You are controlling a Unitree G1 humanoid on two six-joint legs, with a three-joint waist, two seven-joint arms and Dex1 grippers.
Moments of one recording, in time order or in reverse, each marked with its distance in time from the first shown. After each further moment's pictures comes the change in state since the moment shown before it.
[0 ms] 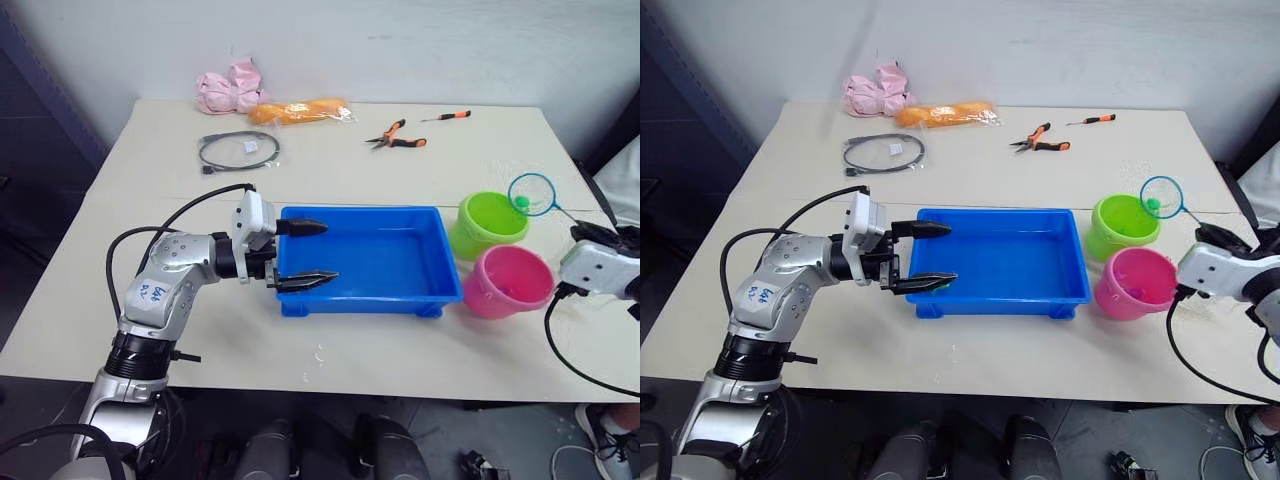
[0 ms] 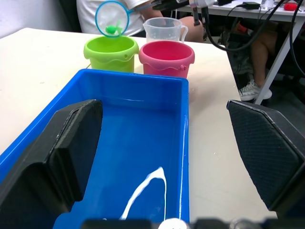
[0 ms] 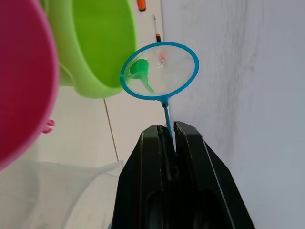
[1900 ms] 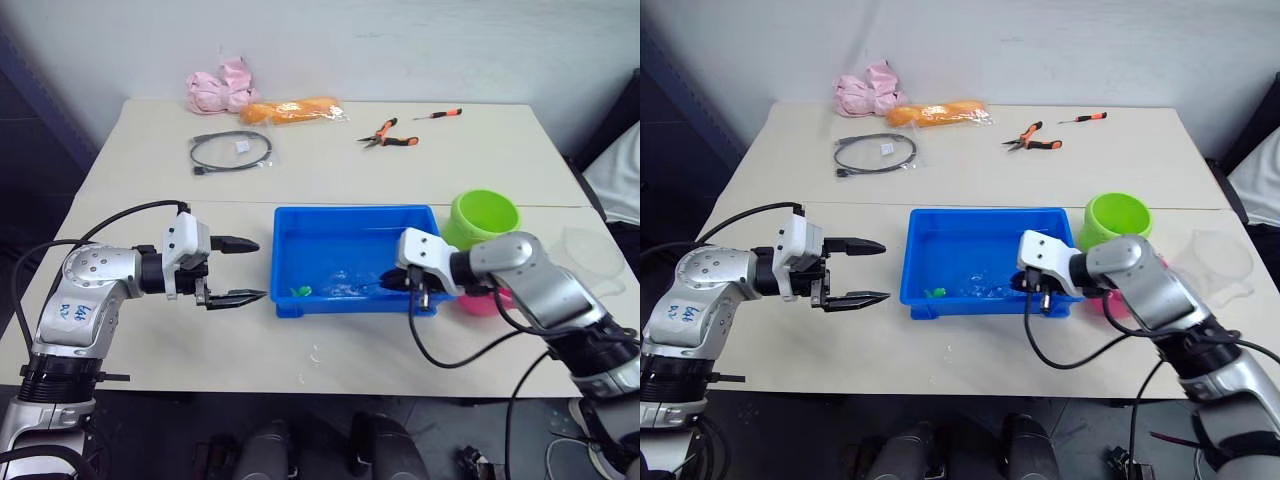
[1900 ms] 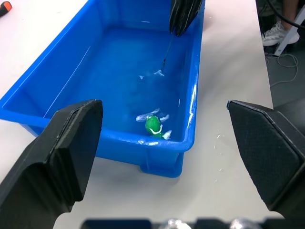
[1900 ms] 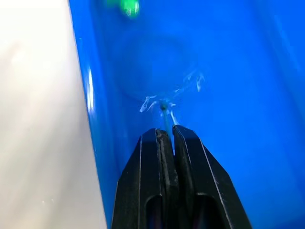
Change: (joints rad) left arm 0.162 0.288 0.118 0.013 0.021 -0.092 -0.118; right arm -0.607 0.308 0.646 -0.319 0.605 0.923 0.816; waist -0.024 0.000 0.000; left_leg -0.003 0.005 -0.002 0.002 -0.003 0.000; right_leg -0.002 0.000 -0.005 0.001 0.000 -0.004
